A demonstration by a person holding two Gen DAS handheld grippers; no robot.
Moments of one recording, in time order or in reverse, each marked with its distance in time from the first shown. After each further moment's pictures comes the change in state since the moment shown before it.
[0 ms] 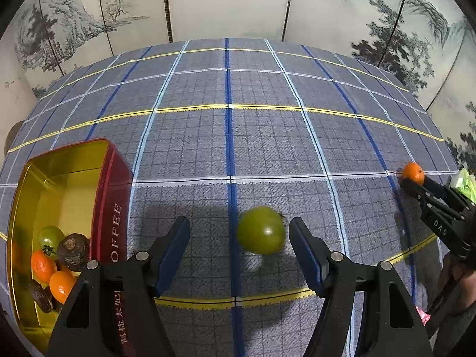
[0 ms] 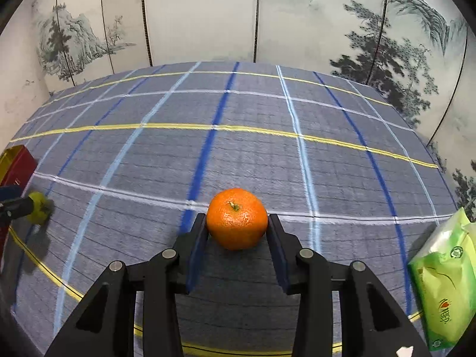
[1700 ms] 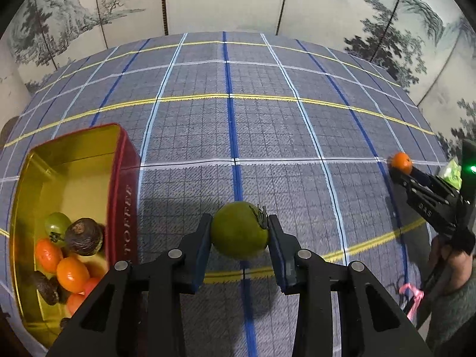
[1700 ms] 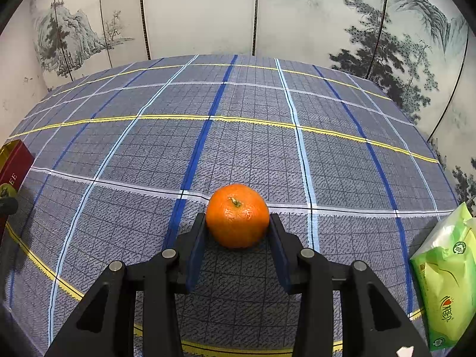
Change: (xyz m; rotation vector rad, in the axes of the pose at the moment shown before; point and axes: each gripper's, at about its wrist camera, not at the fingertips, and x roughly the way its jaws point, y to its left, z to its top) left arm -0.021 0.014 -0.012 0.009 0.039 -0.049; right arm 0.007 -0.001 -0.004 0.000 0.020 -0.003
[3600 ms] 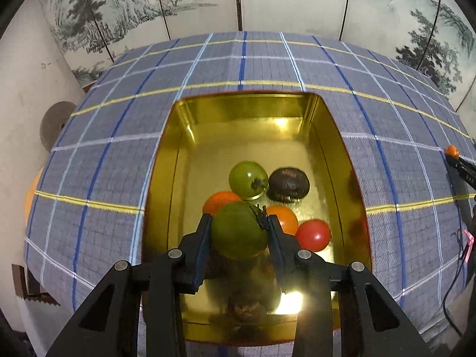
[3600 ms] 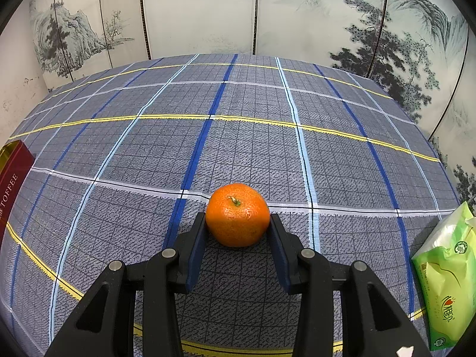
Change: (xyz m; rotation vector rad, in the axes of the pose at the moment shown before) left arm -0.062 0.159 -0.060 -0.063 0.002 0.199; right arm 0.001 -0.001 0.000 0.002 0.002 0.002
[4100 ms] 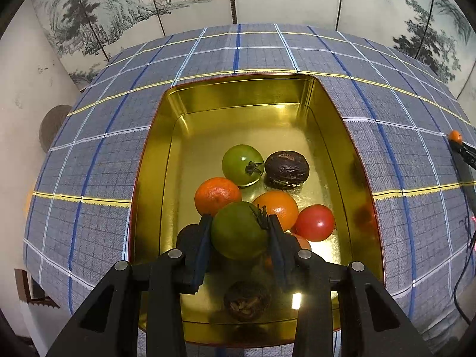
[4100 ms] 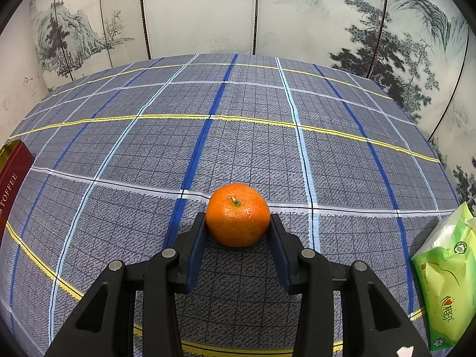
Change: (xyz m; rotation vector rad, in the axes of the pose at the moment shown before) left arm 0.008 -0.007 -0.009 0.035 0.011 0.016; right arm 0.000 0.000 0.000 0.000 0.000 0.001
